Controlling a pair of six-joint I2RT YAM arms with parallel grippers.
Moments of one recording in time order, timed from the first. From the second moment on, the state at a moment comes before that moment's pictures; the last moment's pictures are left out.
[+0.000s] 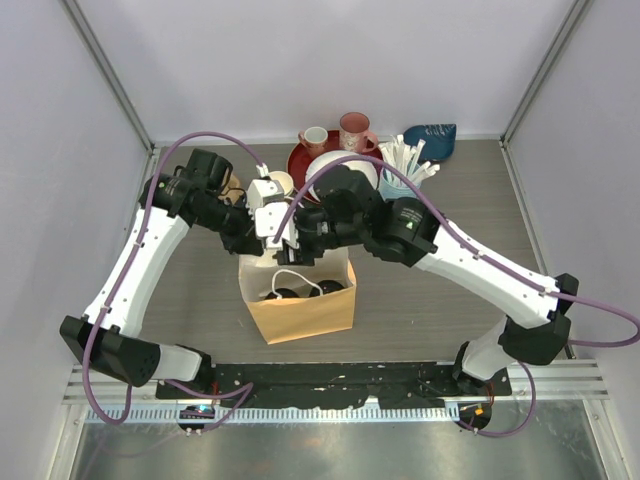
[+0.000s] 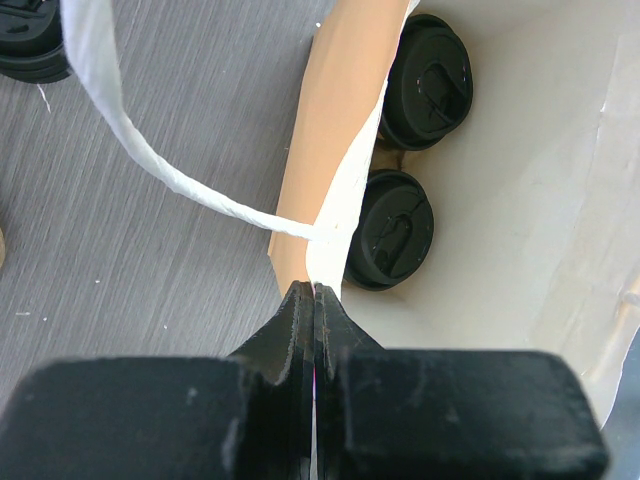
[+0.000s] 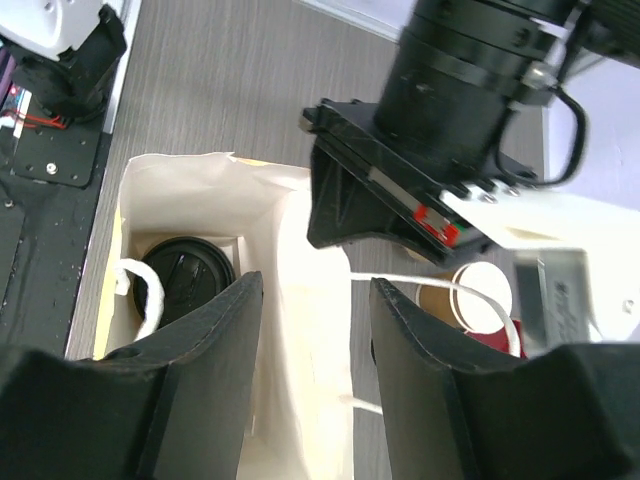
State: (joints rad) left arm -0.33 1.37 1.55 -1.34 0.63 0.61; right arm 1.10 1.54 1.80 -0.74 -0.30 -0.65
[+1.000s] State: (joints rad) left arm -0.33 1.37 1.55 -1.34 0.63 0.61; right arm 0.52 1.39 1.64 -0.48 -0.01 -0.07
